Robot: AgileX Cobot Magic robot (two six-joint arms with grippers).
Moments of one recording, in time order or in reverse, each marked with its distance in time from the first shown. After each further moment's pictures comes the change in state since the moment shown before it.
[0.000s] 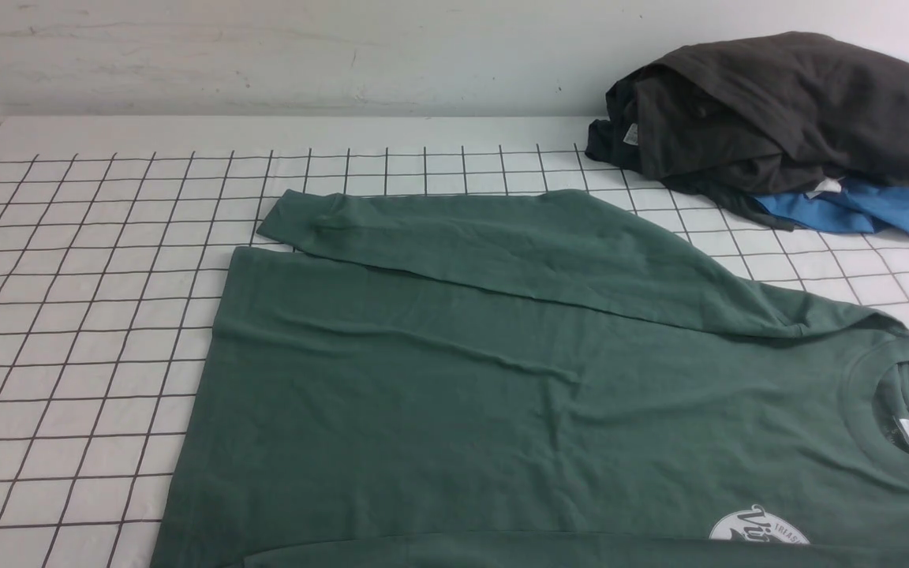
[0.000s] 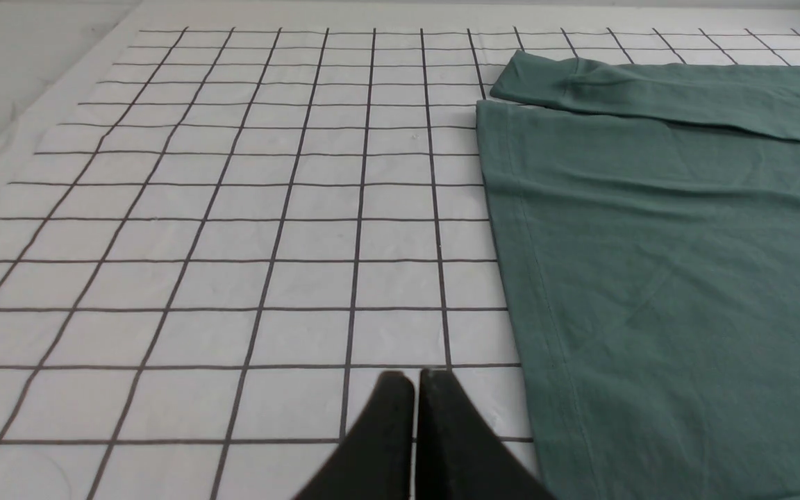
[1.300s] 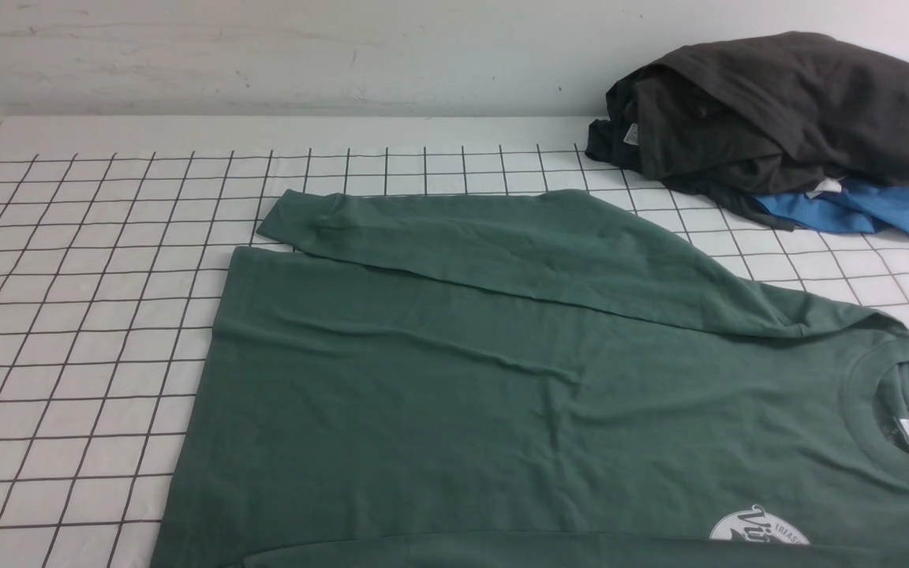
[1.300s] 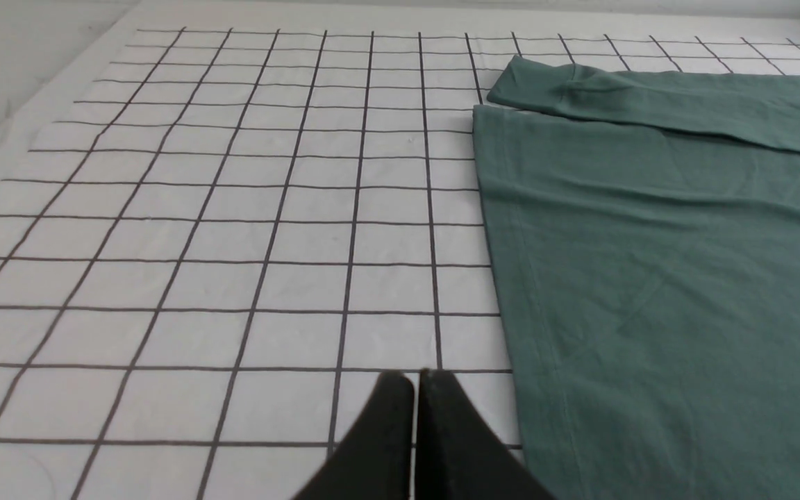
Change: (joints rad) right arm 0.000 0.000 0.000 0.027 -0.001 0.023; left arm 0.000 0.000 0.000 -0.034 -0.009 -0.011
